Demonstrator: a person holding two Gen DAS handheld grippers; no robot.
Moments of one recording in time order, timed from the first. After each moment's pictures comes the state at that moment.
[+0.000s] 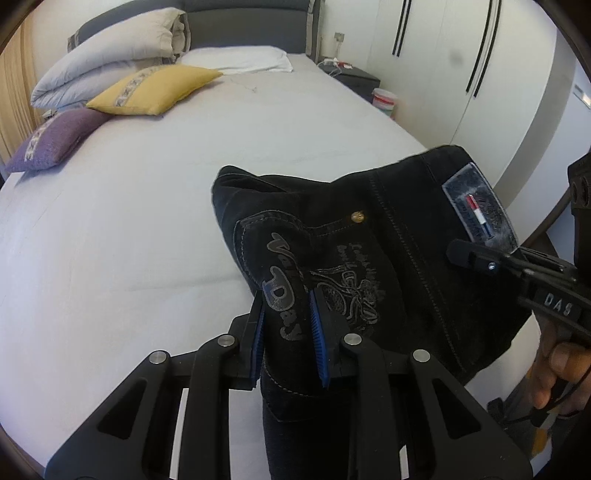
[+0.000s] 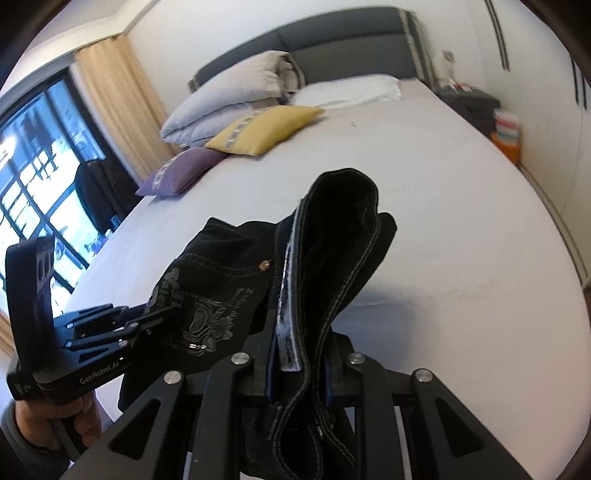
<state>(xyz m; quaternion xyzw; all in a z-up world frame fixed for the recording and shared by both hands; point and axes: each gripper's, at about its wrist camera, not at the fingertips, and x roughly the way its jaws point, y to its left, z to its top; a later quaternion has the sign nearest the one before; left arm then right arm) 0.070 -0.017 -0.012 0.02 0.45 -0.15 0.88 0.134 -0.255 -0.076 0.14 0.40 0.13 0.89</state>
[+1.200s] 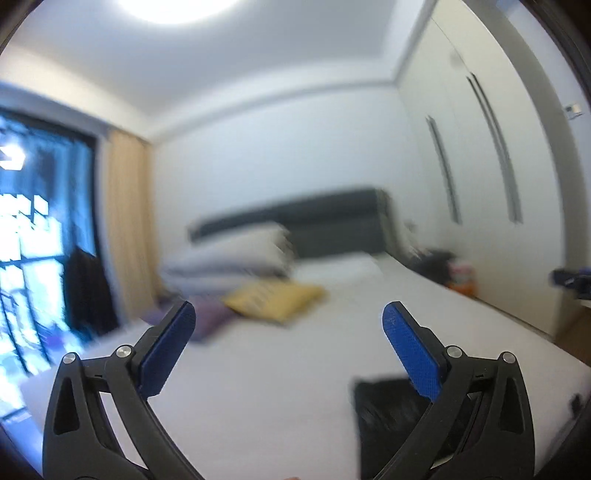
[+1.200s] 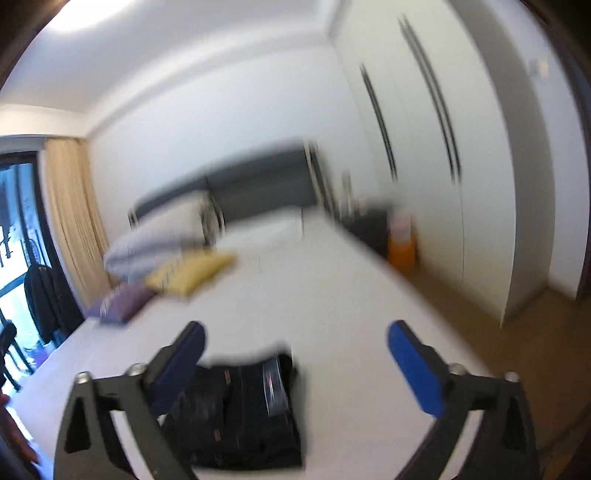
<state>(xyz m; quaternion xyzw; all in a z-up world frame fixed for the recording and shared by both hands) -0.165 0.002 0.121 0.09 -0.01 0.06 0.99 -0.046 -0.320 0.023 0.13 0.10 -0.07 0.98</state>
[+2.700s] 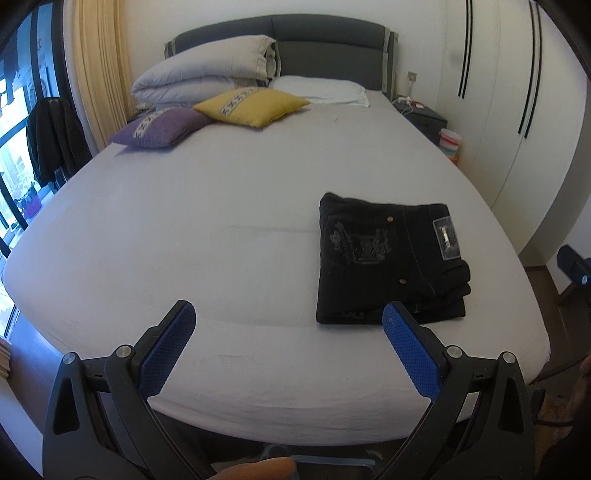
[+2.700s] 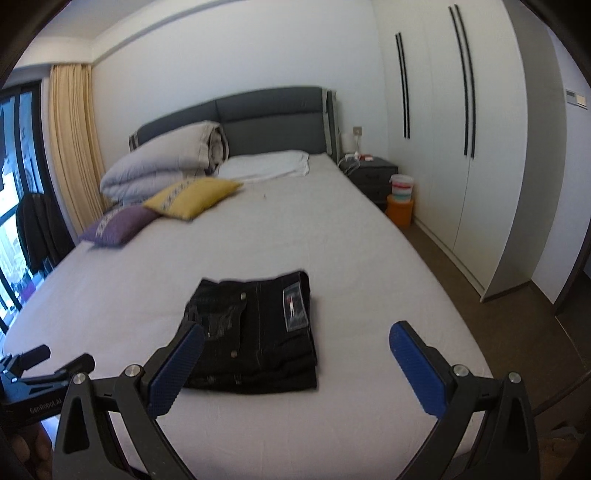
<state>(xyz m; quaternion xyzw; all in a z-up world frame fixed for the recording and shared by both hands) -0.084 0.004 -0.001 0.00 0.40 0.01 0.92 -0.043 -0.249 0.003 0.07 0.29 -0.07 0.95</state>
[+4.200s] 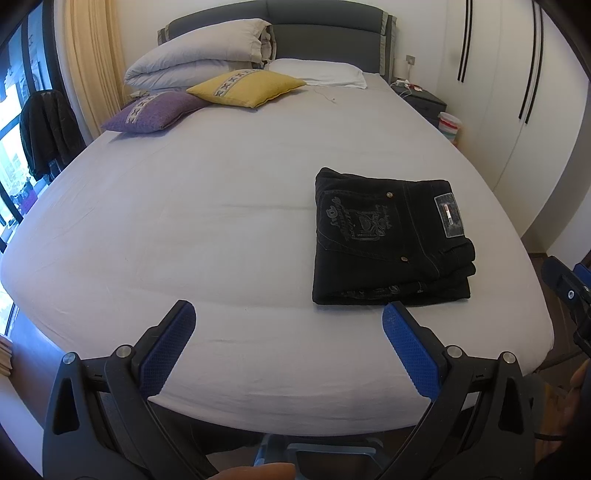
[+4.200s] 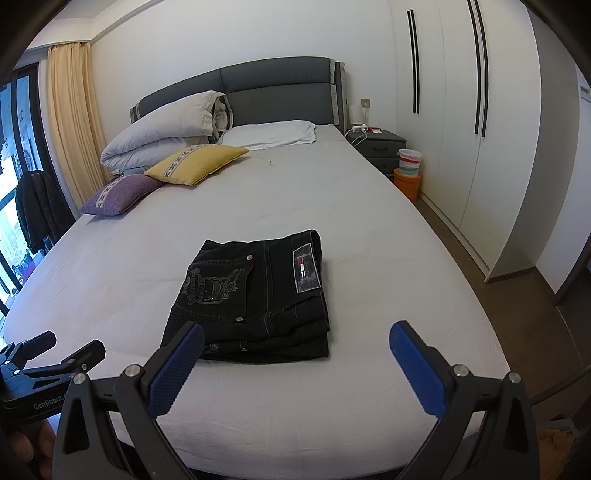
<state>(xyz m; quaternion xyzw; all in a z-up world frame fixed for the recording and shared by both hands) -0.078 0.003 -0.020 0.00 0.43 0.01 0.90 -0.038 -0.238 -0.016 0.07 0.34 -0.06 0.94</state>
